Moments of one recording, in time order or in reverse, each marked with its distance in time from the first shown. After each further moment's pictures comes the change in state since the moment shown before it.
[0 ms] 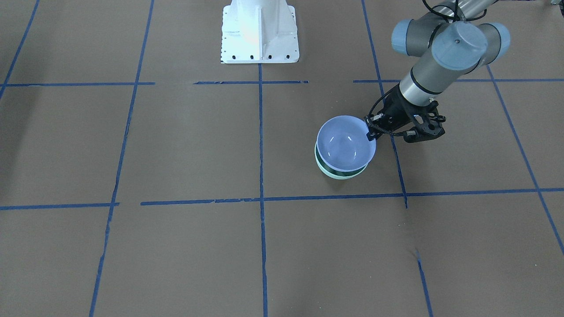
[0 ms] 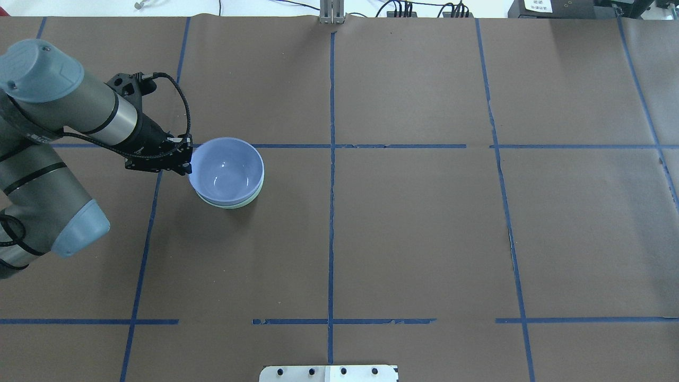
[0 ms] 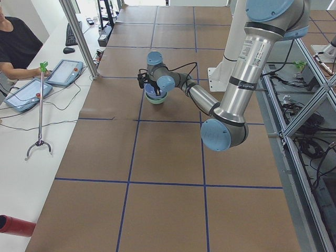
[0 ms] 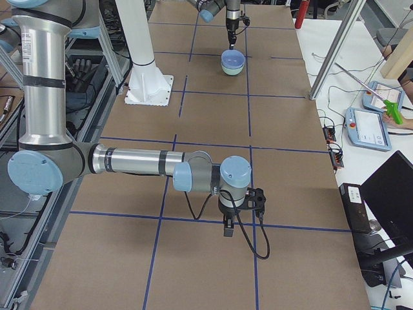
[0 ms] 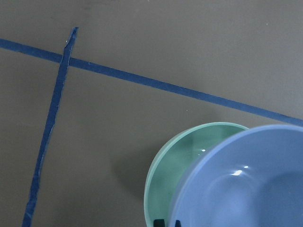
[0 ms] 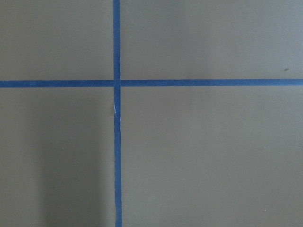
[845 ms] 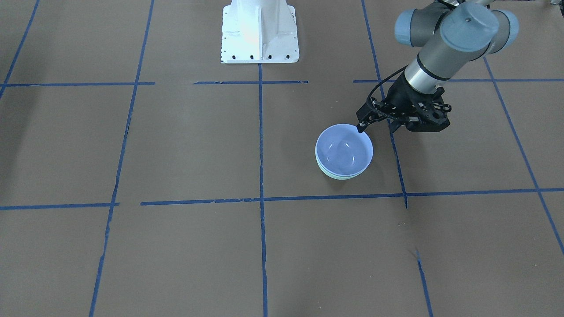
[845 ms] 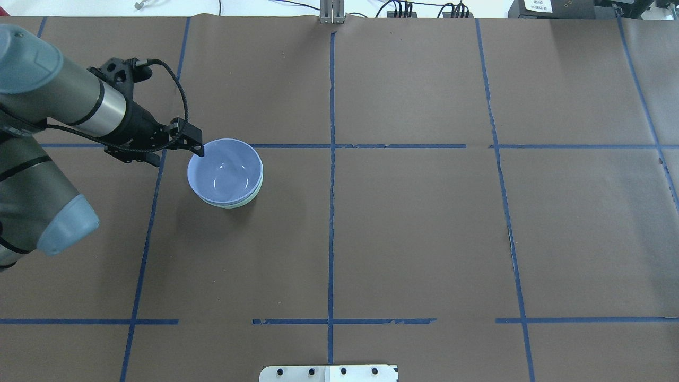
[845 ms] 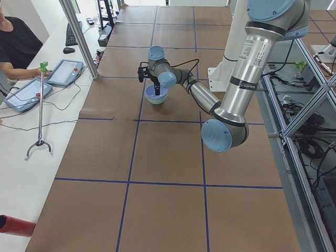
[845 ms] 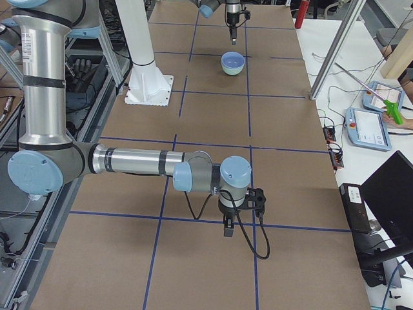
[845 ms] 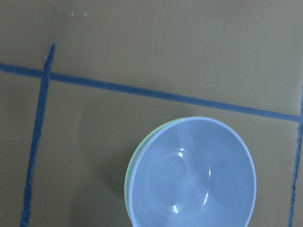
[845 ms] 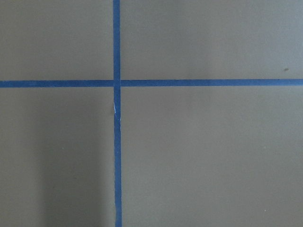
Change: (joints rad) left arm -0.068 0.005 -0.073 0.022 0.005 0.174; right arm 0.000 0.000 0.000 0.000 0.000 0.000
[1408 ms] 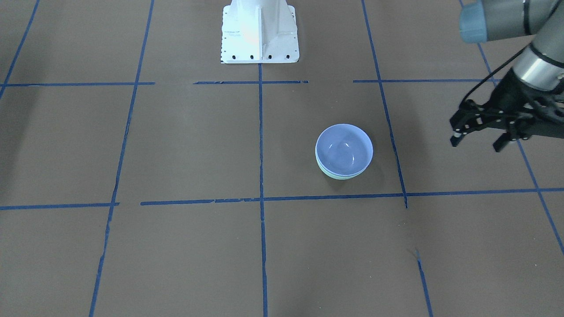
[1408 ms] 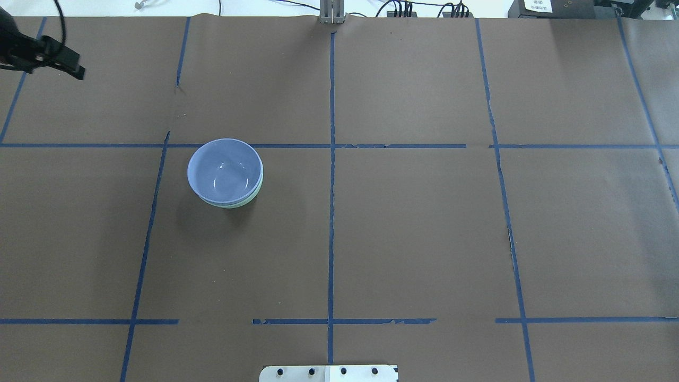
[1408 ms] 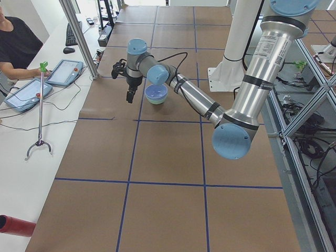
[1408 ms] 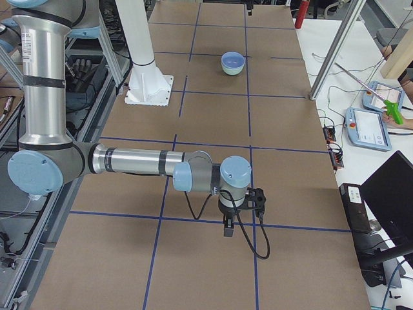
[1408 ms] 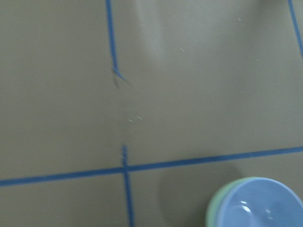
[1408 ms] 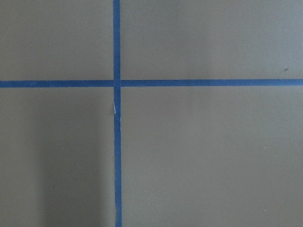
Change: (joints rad) left arm -0.339 0.030 -0.012 0.251 -0.007 0.621; right arm 0.000 0.000 0.000 0.000 0.000 0.000
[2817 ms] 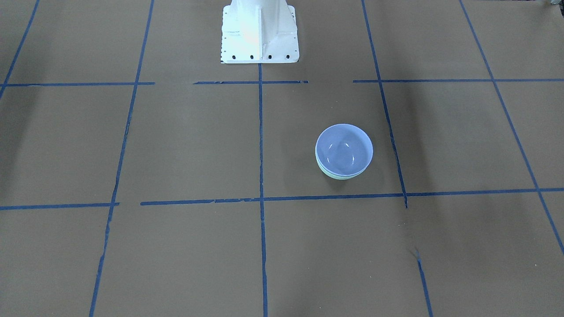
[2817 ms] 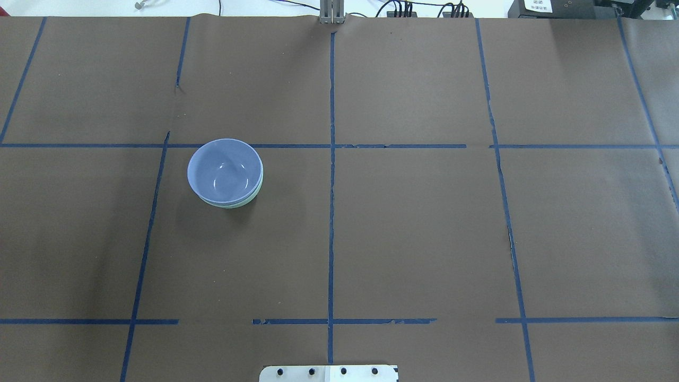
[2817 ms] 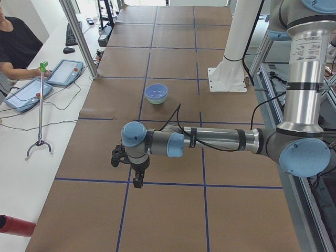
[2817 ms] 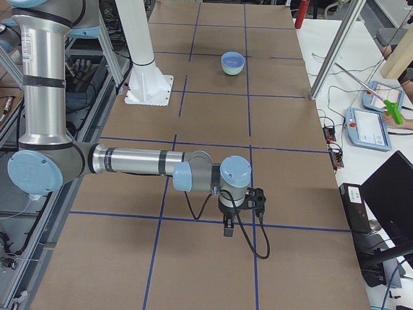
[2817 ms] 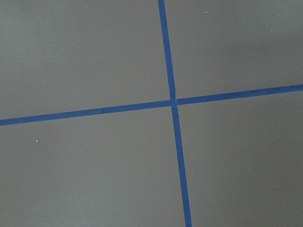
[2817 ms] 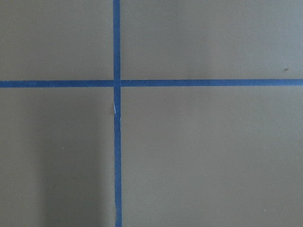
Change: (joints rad) left arm -0.307 0.308 0.300 -0.054 -0.110 0.508; right arm 0.000 0.000 0.000 0.000 0.000 0.000
